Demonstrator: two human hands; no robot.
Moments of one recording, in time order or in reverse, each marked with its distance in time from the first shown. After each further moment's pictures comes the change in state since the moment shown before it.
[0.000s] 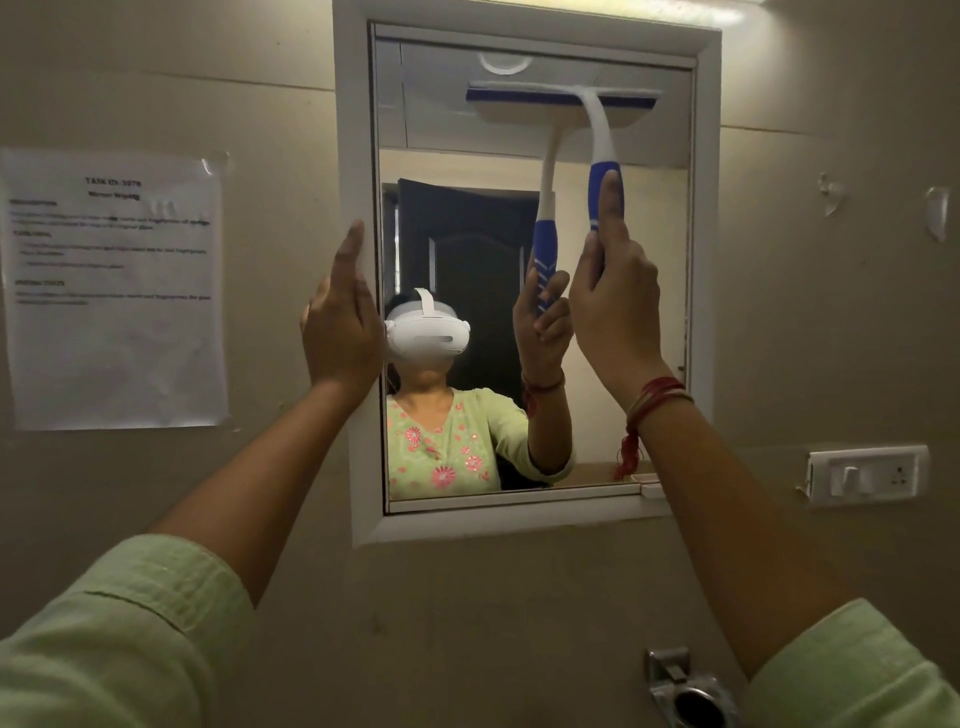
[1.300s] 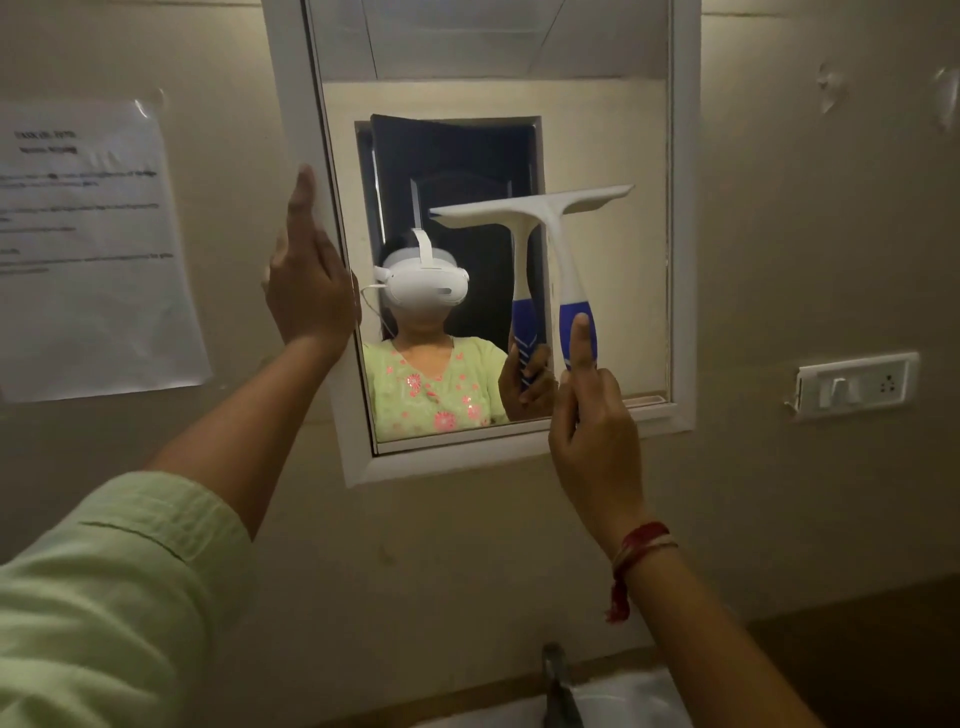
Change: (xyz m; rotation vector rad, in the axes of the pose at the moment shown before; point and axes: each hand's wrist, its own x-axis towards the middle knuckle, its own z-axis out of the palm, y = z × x) left_hand -0.011 -0.004 0.004 0.109 0.024 -0.058; right_hand -0.170 0.019 -0.038 0.025 -0.218 0.091
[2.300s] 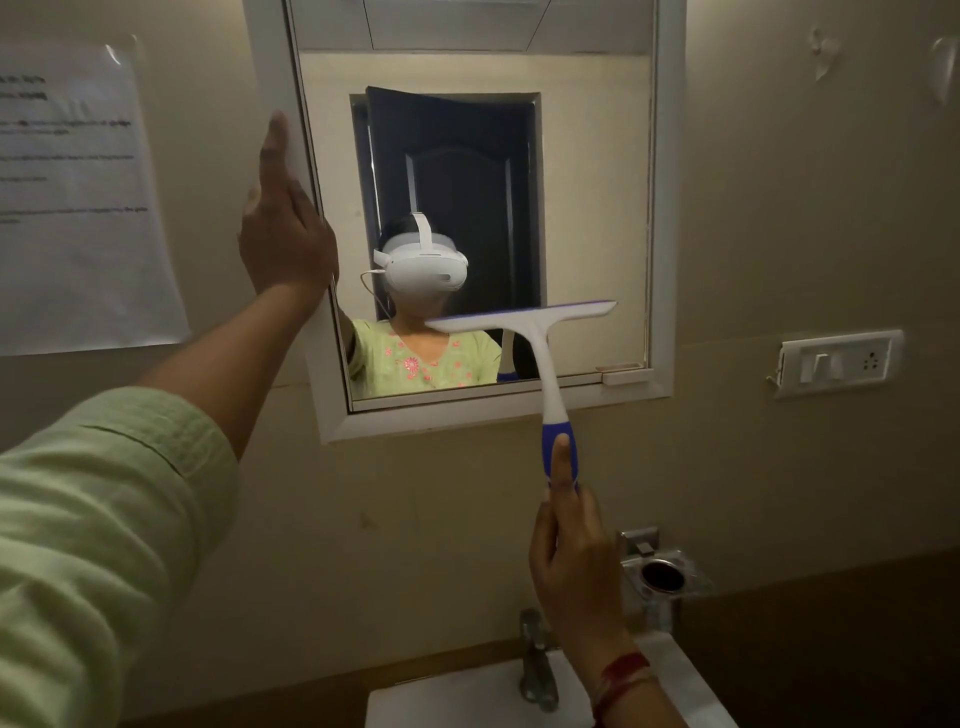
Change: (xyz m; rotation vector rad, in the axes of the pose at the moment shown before) left_hand -0.001 -0.001 0.003 0.057 -0.010 -0.009; right_hand -0.126 -0.004 -0.023 0.019 -0.188 0.190
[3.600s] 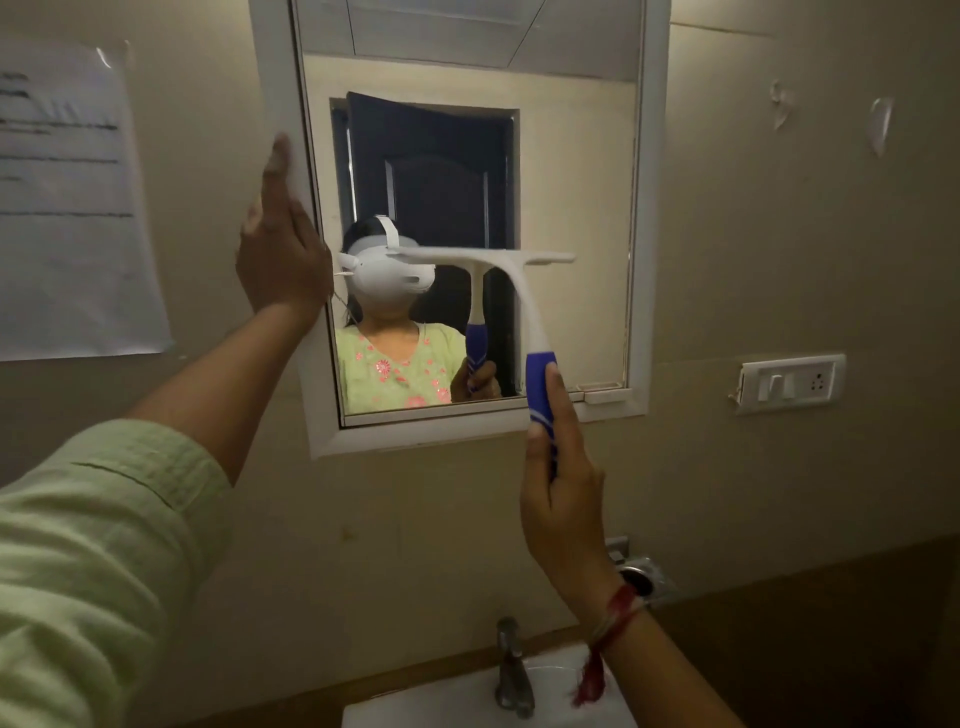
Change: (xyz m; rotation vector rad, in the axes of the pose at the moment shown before) left_hand 0.000 0.005 -0.005 -0.005 -0.032 -0.101; right_hand 0.062 -0.037 -0.017 0.349 0.081 -0.025
